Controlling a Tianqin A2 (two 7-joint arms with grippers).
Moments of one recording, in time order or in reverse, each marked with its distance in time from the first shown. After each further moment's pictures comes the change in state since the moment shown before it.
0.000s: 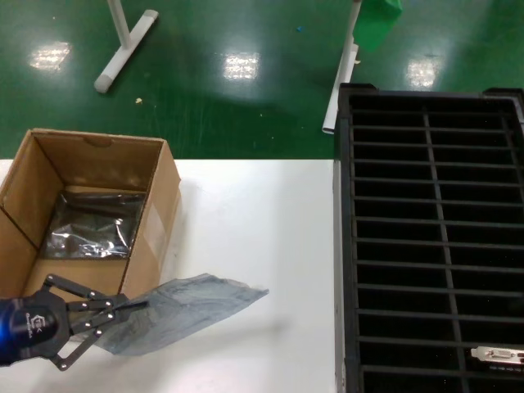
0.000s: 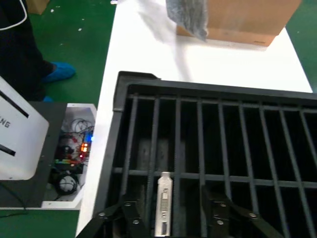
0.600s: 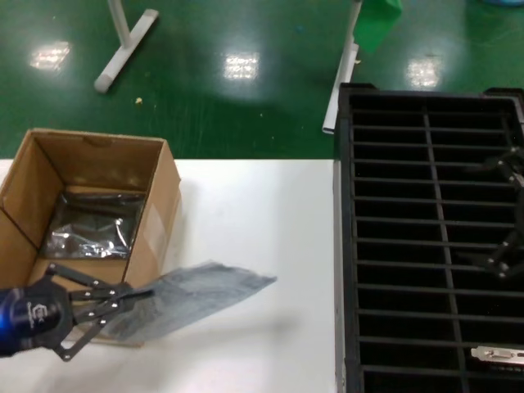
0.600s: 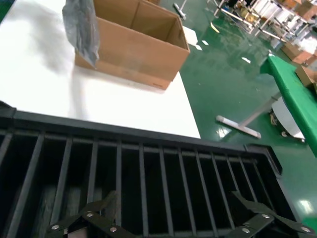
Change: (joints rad) left arm 0.061 -0.009 -0.070 -0.142 -0.002 -0.021 -0.082; right arm 0.007 -0.227 0.066 -0.198 -0.020 0.334 -0.207
